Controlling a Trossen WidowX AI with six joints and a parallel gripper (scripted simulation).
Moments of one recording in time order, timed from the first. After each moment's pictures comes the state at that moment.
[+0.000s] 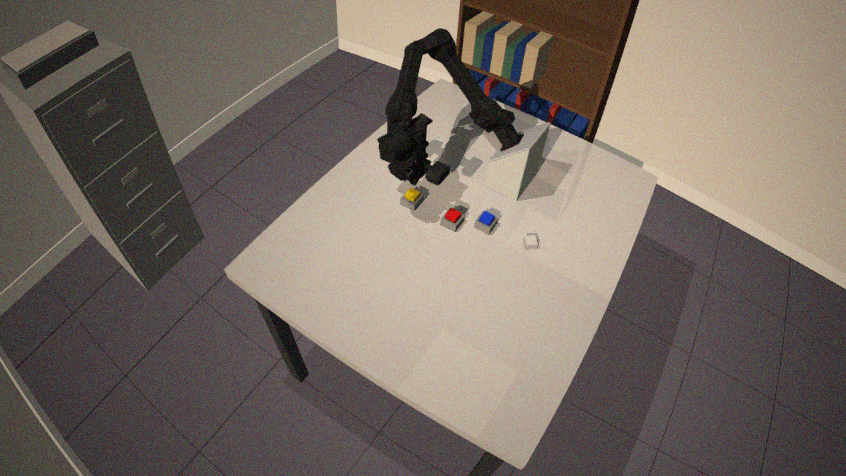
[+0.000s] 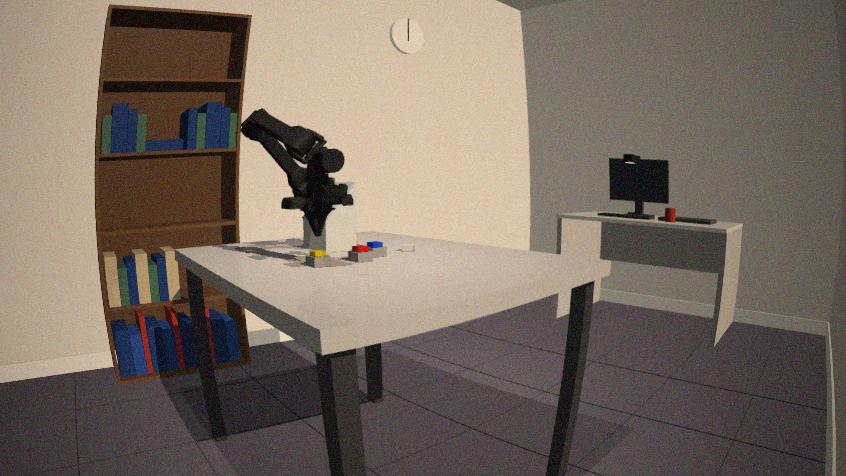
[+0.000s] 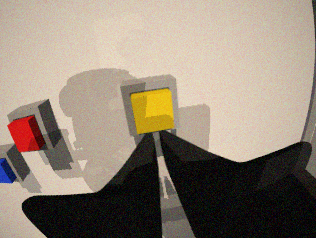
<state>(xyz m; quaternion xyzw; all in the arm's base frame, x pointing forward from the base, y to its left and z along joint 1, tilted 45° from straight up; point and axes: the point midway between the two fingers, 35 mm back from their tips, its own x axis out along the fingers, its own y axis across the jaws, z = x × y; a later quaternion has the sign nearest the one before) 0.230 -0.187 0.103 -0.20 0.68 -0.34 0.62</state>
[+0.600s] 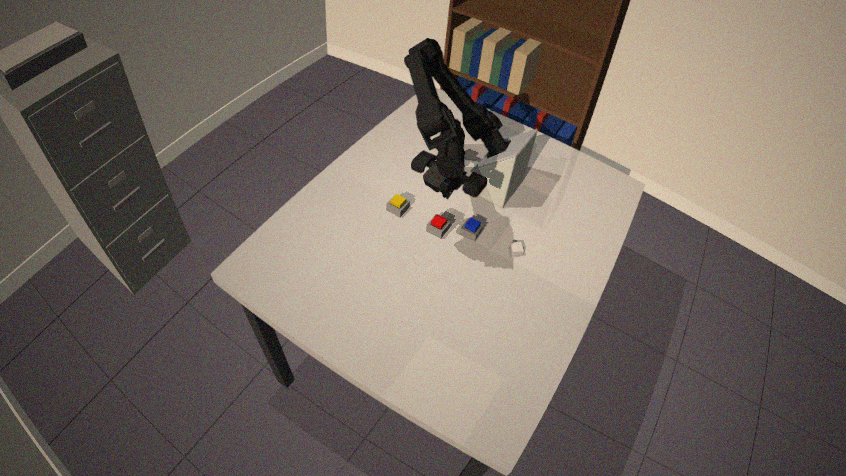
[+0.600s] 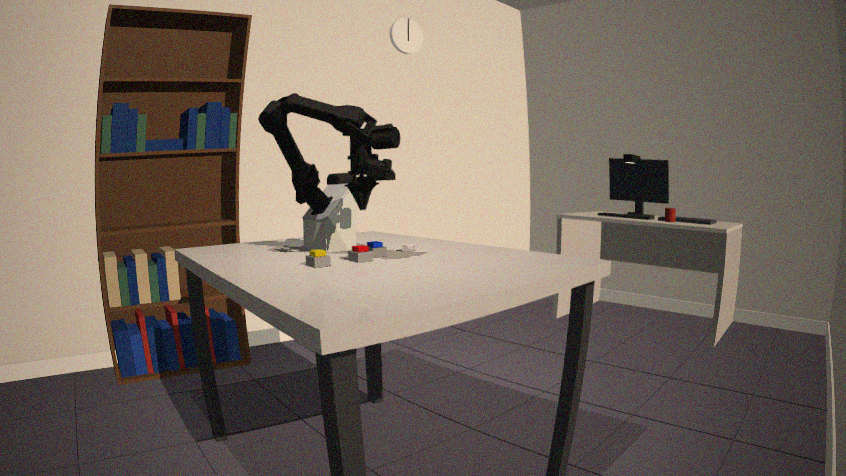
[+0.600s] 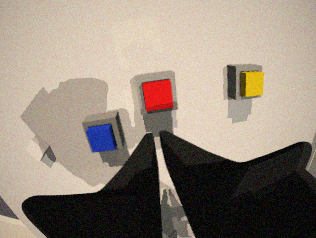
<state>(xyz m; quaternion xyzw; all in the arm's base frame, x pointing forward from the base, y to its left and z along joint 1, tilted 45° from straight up) 0.257 -0.049 0.043 -0.19 0.68 -0.32 0.63</state>
